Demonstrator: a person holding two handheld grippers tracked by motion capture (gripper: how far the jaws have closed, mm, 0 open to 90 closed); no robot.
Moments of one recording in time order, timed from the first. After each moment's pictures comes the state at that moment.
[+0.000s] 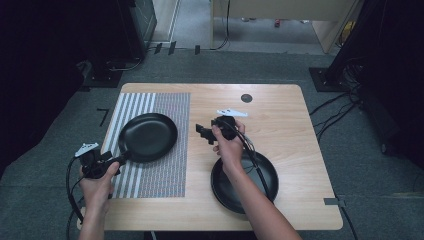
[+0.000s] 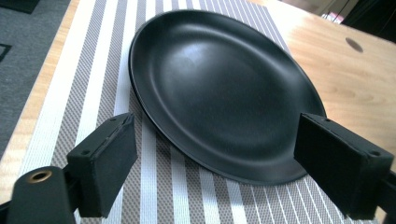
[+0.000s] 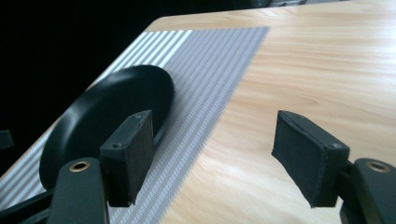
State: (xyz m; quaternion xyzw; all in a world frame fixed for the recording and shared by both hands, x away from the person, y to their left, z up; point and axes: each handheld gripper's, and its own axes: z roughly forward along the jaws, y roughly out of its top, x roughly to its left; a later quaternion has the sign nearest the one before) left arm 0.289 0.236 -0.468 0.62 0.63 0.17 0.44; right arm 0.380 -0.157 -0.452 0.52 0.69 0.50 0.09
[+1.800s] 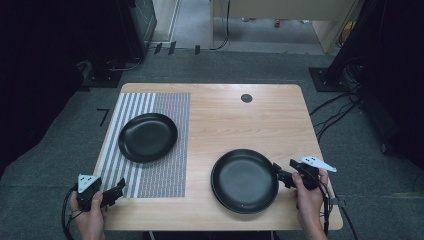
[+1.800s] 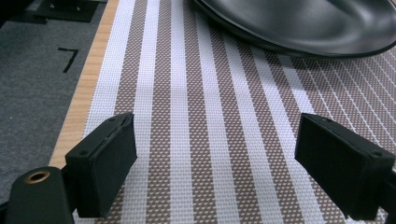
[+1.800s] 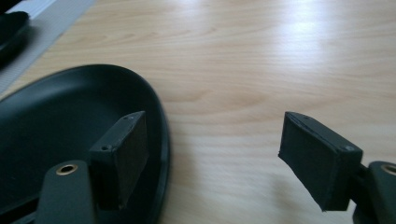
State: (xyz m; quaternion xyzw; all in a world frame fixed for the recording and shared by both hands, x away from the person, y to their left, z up) left arm 0.217 0.246 -0.511 0.65 0.62 0.25 0.36; right arm 0.235 -0.370 -0.499 0.61 0.64 0.43 0.19
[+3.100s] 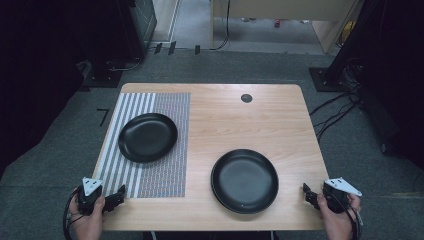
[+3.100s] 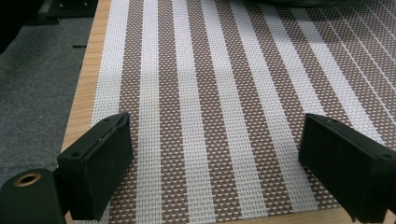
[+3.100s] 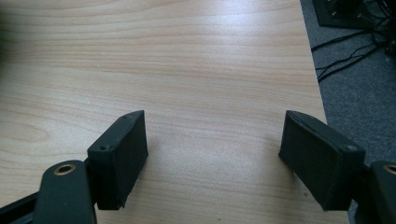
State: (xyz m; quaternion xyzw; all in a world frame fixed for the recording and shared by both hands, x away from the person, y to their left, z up) left arm 0.211 0.243 -0.519 0.69 0.60 0.26 0.30; right arm 0.178 -0.434 -0.525 0.64 0.65 0.30 0.27
